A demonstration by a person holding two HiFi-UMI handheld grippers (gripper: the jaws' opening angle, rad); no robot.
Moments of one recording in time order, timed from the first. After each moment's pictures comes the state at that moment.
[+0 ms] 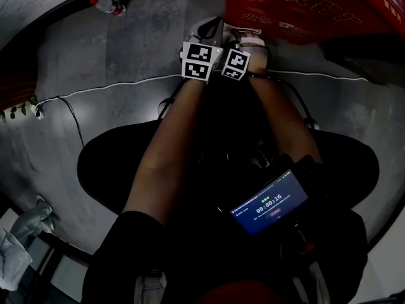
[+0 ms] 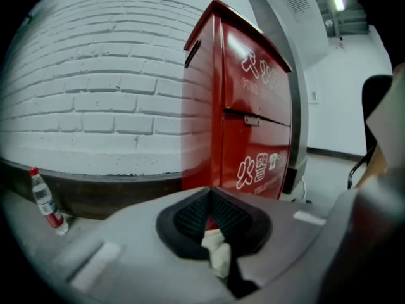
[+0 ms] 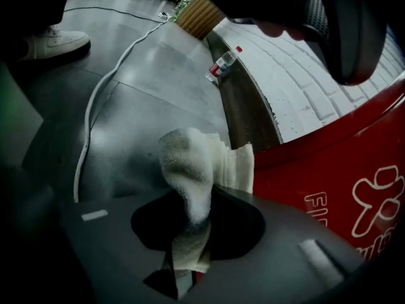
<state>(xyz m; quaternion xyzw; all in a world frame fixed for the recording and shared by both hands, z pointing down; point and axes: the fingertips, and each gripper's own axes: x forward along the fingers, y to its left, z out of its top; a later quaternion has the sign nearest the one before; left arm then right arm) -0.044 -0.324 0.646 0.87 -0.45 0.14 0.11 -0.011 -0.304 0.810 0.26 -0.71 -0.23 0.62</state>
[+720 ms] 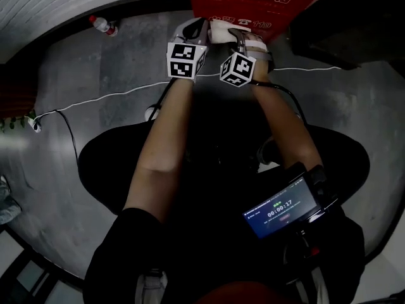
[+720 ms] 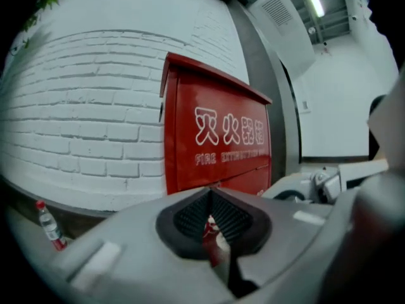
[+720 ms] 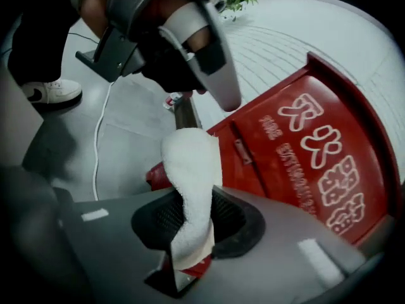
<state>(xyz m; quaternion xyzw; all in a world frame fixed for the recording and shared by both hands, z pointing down) 0.000 -0.273 0.525 0.89 -0.45 0.08 0.06 0.058 -0.252 0.608 0.39 -0.72 -0.25 0.51</state>
